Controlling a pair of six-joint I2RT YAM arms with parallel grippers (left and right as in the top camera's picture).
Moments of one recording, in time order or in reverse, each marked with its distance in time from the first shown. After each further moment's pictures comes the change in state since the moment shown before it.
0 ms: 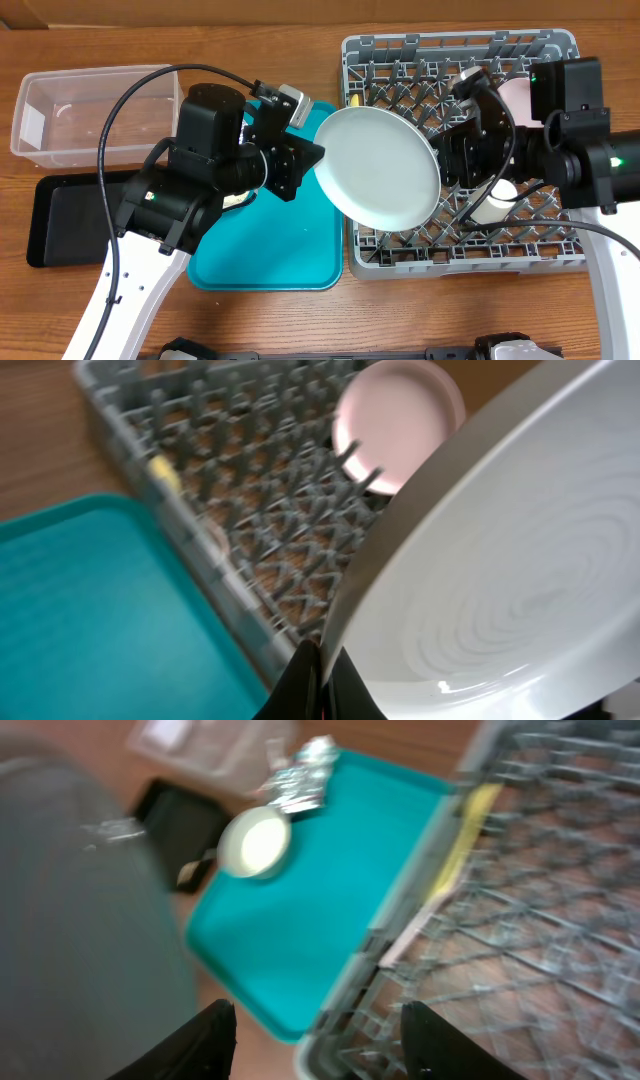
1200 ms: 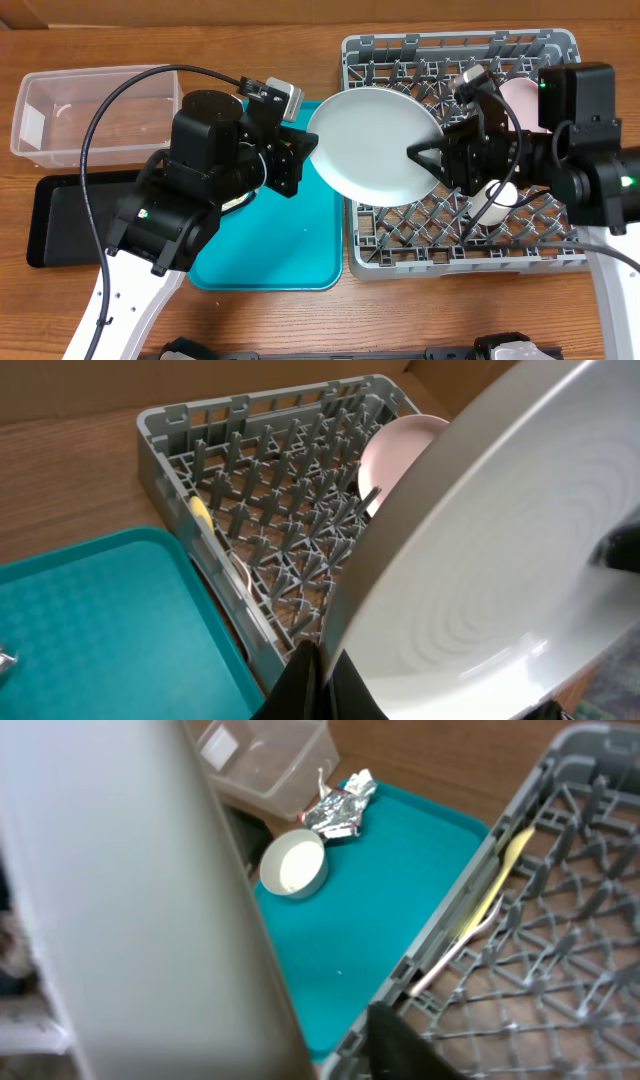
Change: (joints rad) left arm -0.038 -0.050 0.000 0.075 -0.125 -0.089; right arm 0.022 -0.045 0.002 0.035 -0.121 -0.037
